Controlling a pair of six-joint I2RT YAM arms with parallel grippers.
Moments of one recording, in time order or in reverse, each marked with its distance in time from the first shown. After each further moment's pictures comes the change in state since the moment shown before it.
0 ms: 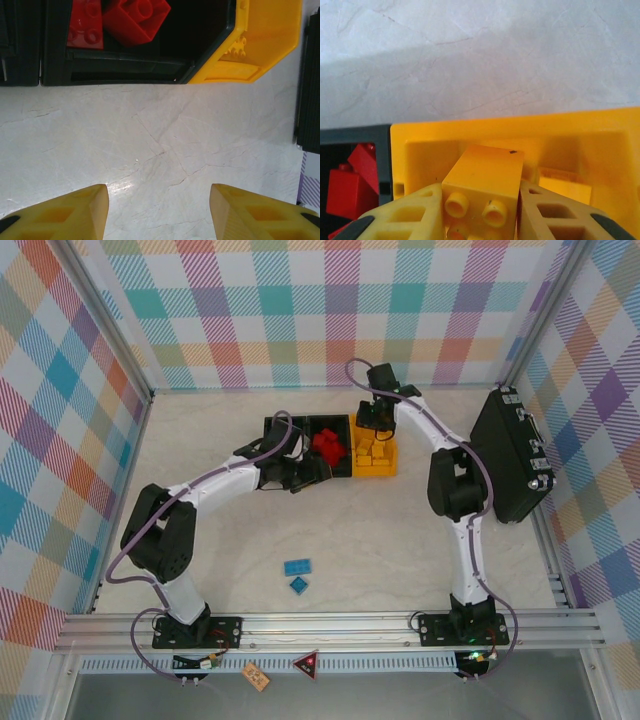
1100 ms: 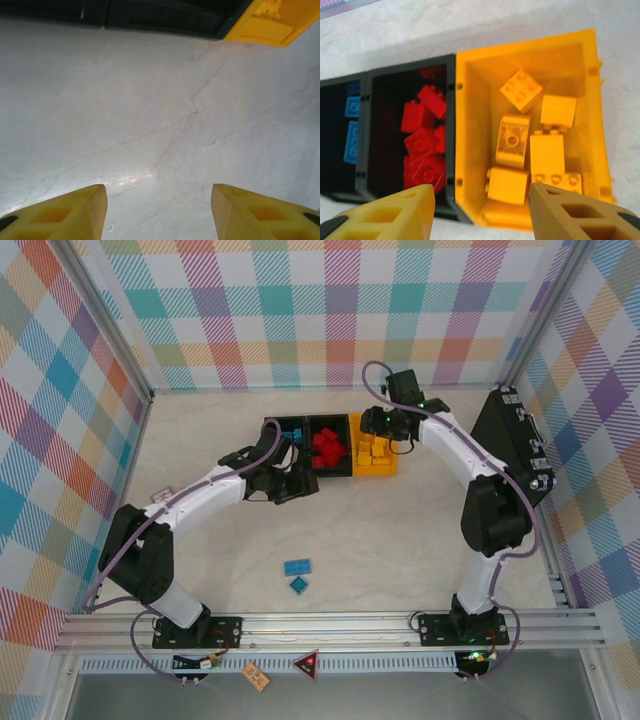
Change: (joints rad) left arm -0.010 -0.164 -0.087 -0.174 -0.080 0.058; right arm 0.011 -0.459 -0.480 0.136 -0.101 0.014
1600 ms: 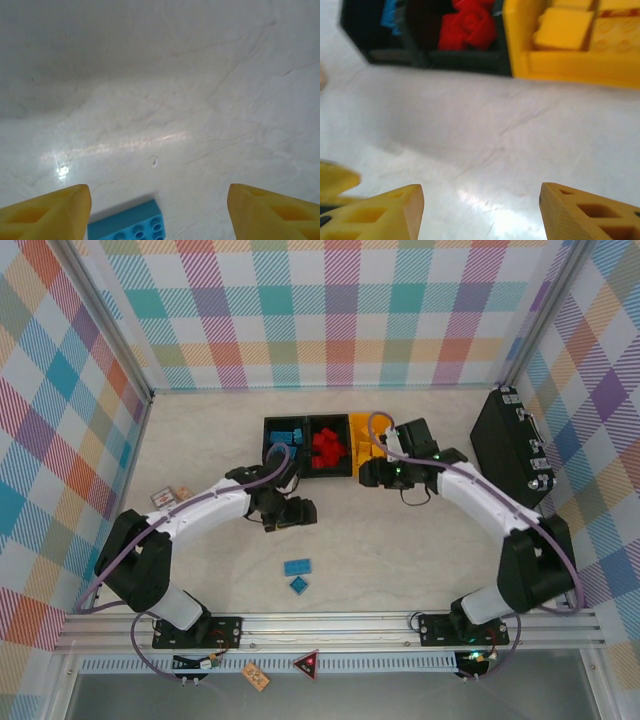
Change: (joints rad) left arm -0.094 -0.034 -0.107 -0.158 -0.048 -0.001; right arm 0.061 -0.418 -0.533 0.071 -0.232 -0.076
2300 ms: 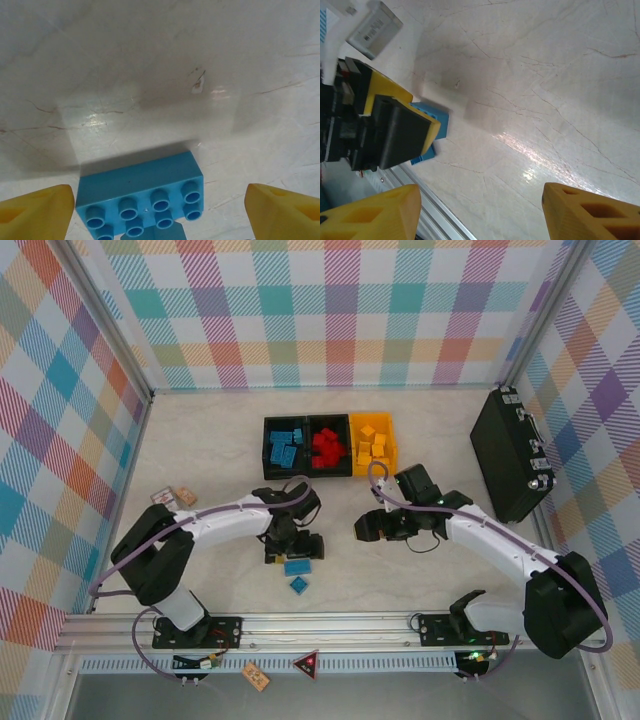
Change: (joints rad) left arm -0.175 0.090 -0.069 -0.062 -0.019 -0.117; right arm 0.110 -0.200 -0.309 -0.012 -0.211 0.033
